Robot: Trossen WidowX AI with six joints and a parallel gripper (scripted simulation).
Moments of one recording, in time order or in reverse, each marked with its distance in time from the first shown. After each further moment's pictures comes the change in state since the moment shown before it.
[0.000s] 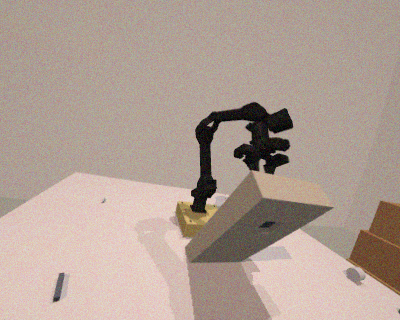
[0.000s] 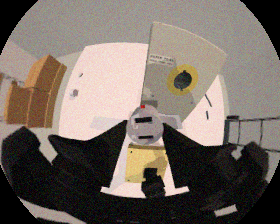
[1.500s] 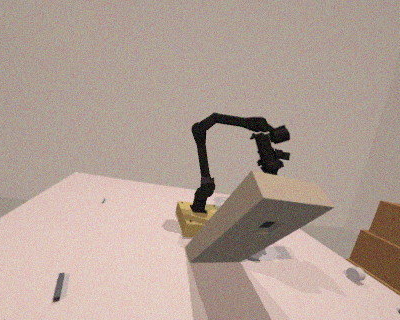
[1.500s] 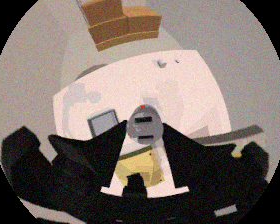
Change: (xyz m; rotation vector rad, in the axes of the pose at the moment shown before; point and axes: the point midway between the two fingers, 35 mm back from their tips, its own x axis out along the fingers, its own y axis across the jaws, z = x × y) arm -0.044 0.161 -0.118 -0.939 -0.007 0.549
